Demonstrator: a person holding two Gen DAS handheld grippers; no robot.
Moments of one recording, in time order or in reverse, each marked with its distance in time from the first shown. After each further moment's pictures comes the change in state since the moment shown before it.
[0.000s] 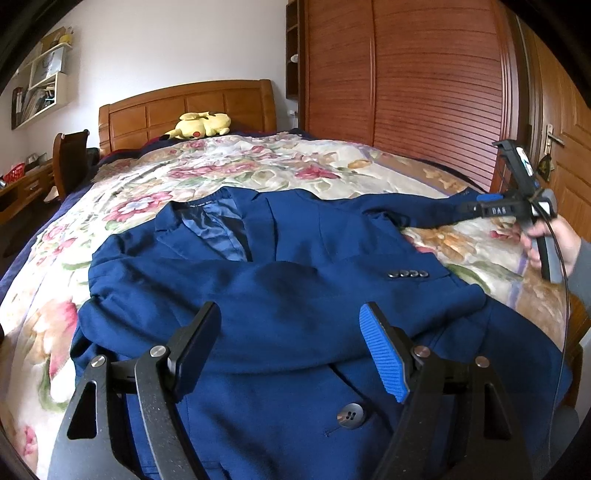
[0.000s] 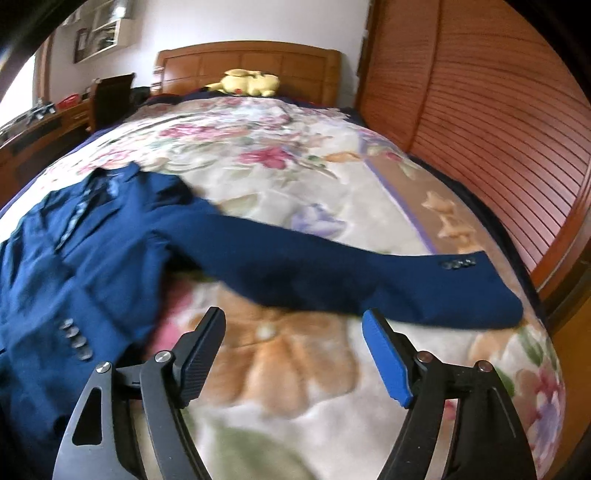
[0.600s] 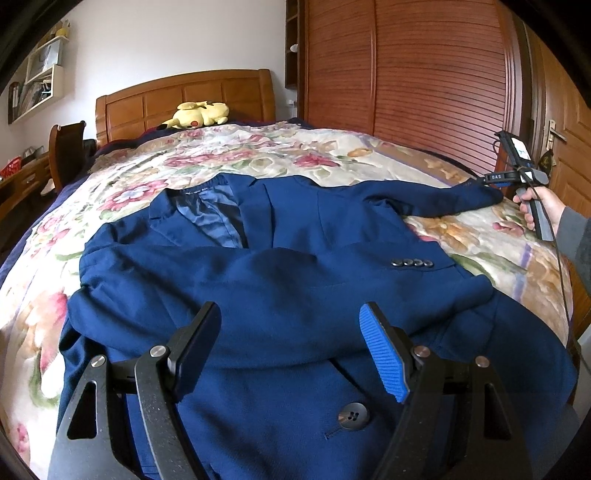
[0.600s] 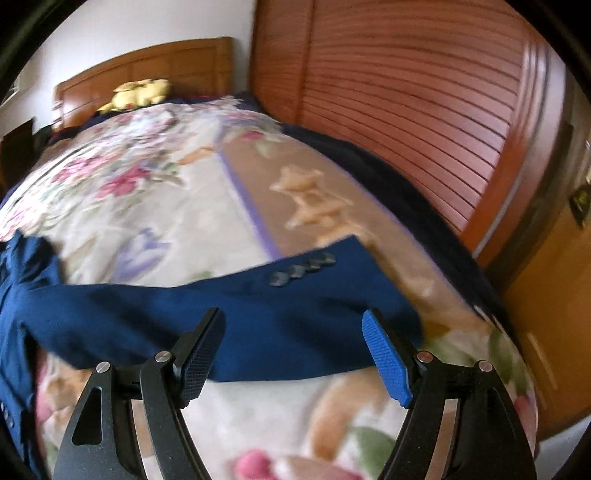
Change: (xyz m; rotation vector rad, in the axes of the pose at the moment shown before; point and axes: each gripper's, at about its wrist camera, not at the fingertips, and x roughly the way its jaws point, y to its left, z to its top) left arm 0.015 -0.003 -0.004 -0.006 0.041 -0.006; right arm 0.047 -0.125 0.024 0.265 0.075 -0.226
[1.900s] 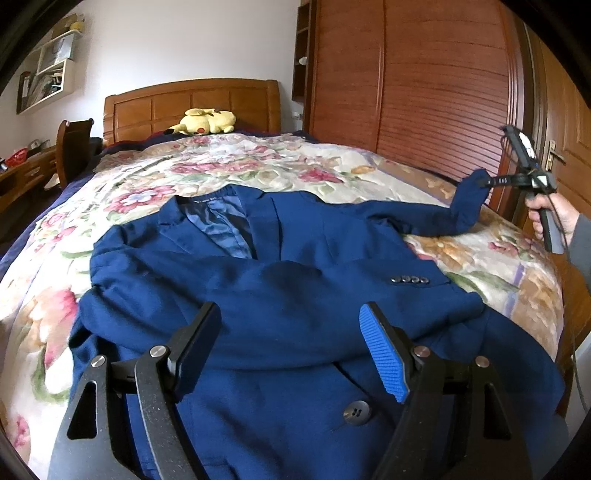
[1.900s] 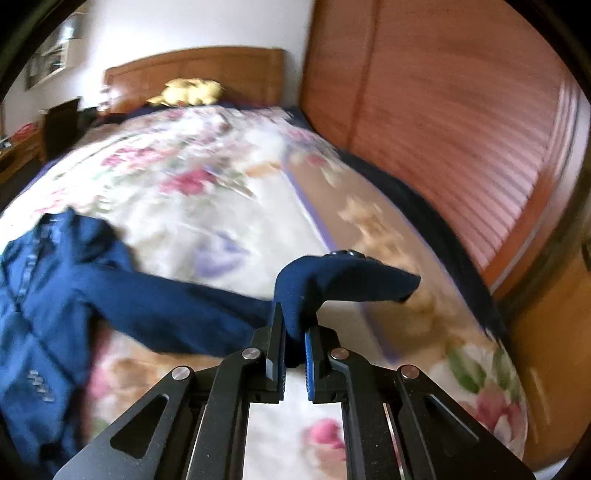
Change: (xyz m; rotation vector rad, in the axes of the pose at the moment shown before) left arm -0.022 0.016 0.002 -0.052 -0.057 -0.012; right arm -0.077 0.072 0.003 -0.166 -0.078 0.123
